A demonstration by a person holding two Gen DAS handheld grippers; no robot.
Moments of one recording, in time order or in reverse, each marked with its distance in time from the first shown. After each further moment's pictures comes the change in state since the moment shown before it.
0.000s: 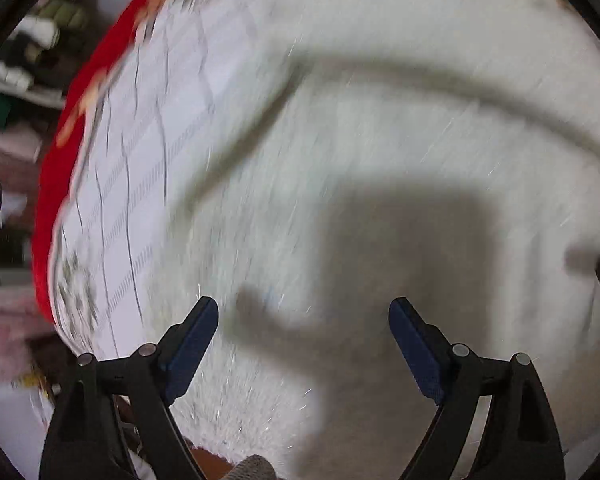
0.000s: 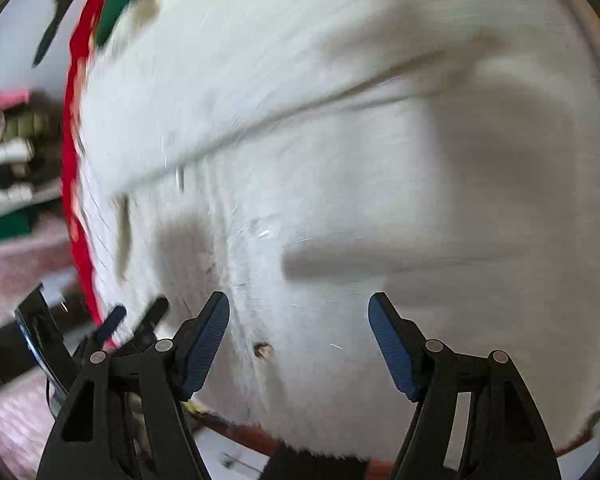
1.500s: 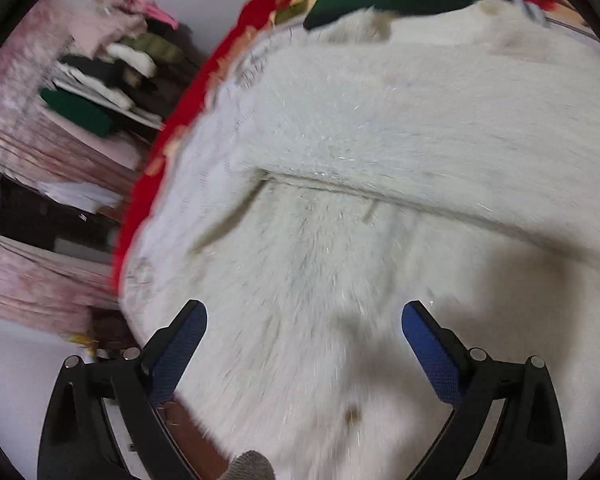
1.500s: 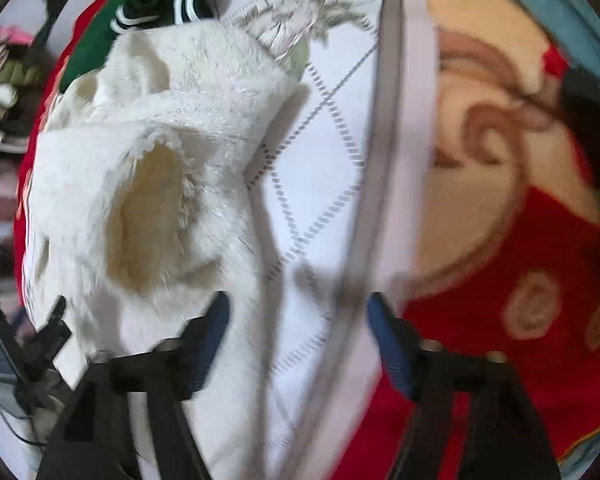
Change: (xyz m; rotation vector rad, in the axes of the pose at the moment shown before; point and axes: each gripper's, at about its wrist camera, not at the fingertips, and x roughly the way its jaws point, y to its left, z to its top) left arm -0.102 -0.155 0.023 -0.137 -0.193 0.411; right arm -0.170 -0.179 0.137 -0.283 -0.149 -0.226
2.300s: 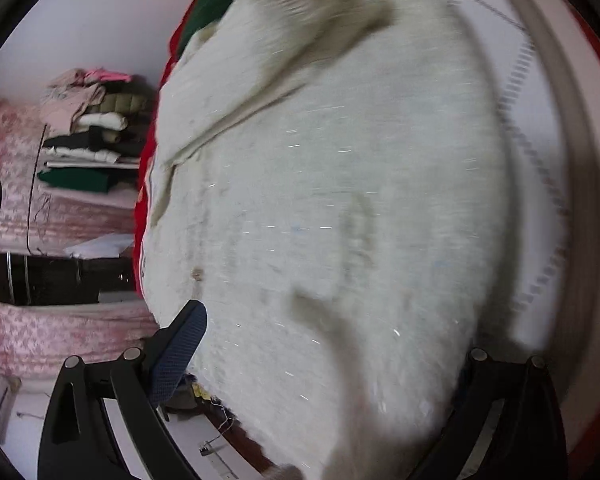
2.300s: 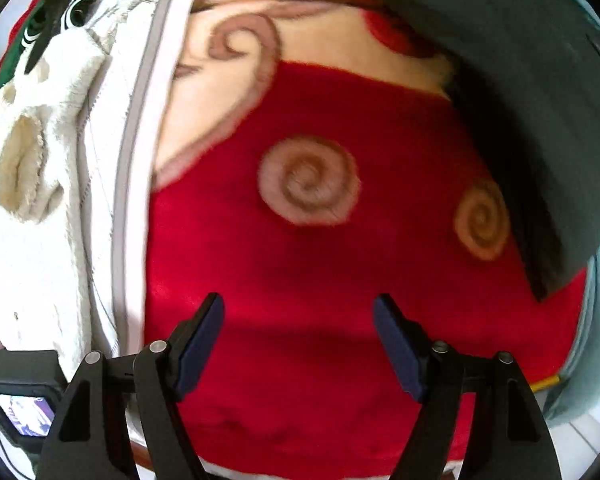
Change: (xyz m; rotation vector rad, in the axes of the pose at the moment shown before) left arm -0.061 -0.173 -0.099 0.301 0.048 0.118; right arm -0.017 -0.137 -0.066 0.124 0.089 -0.189
